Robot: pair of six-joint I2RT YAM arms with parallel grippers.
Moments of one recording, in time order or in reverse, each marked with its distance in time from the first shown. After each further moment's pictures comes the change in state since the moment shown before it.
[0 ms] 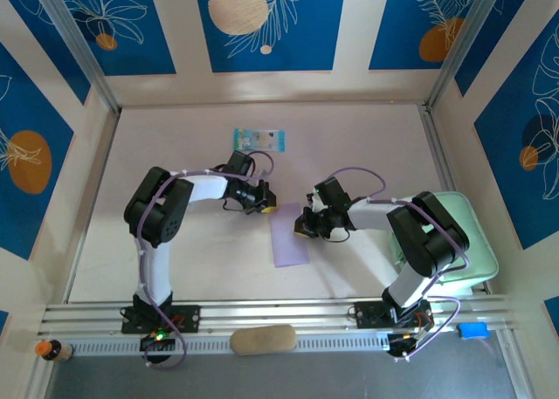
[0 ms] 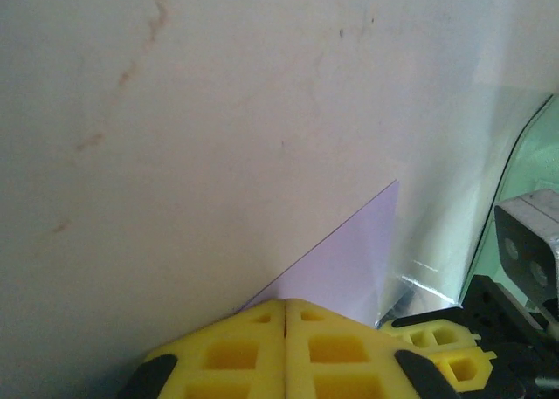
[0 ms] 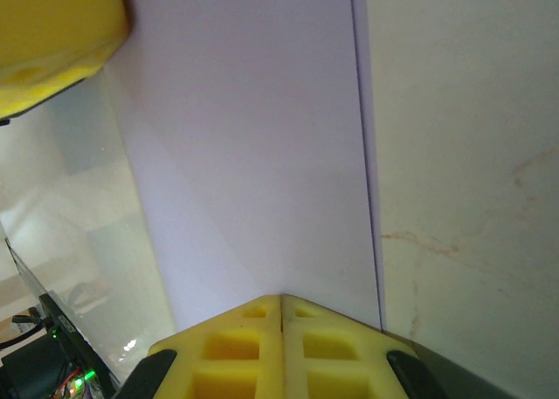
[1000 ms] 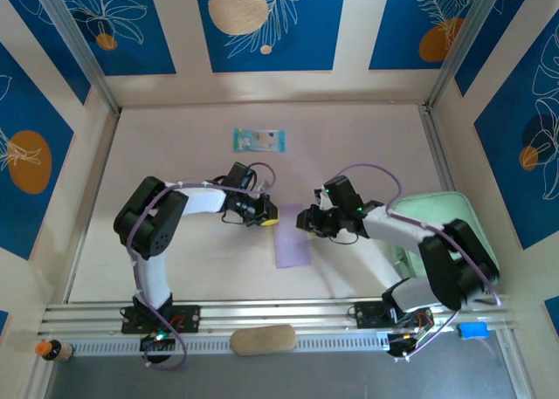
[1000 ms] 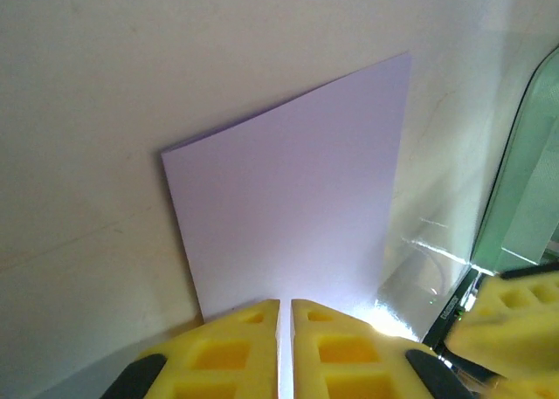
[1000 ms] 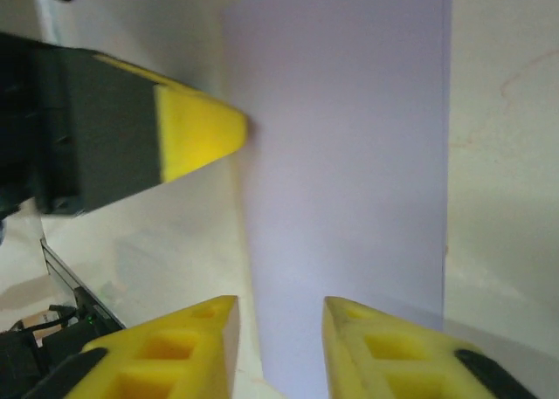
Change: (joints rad) left arm -0.079 -0.124 -0.165 0.067 -0.018 -0.026; right arm 0.007 -0.297 -0.066 -0.101 0.047 0.037
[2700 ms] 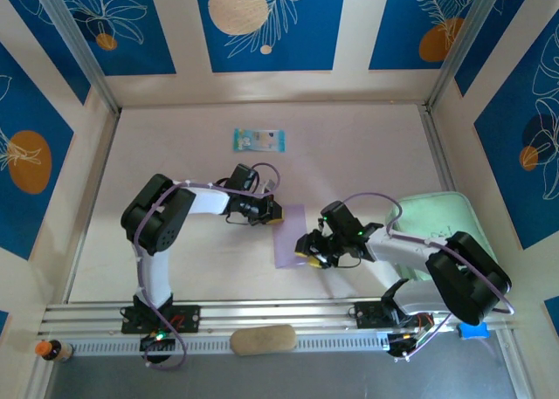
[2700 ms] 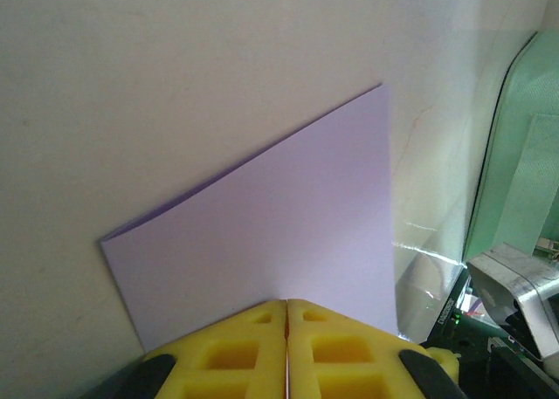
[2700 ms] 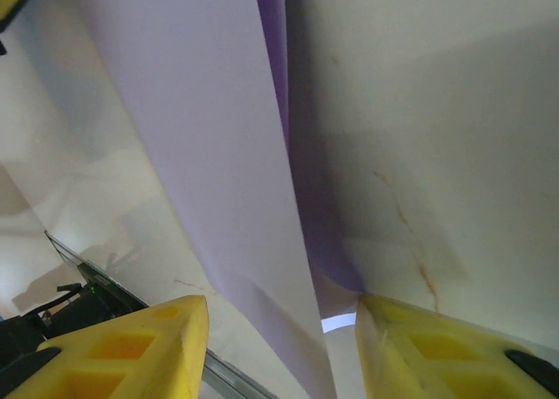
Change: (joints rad) left arm -0.013 0.062 -0.008 0.141 0.033 0.005; right arm 0.140 -0.052 -0.177 0.050 -0.013 0.319
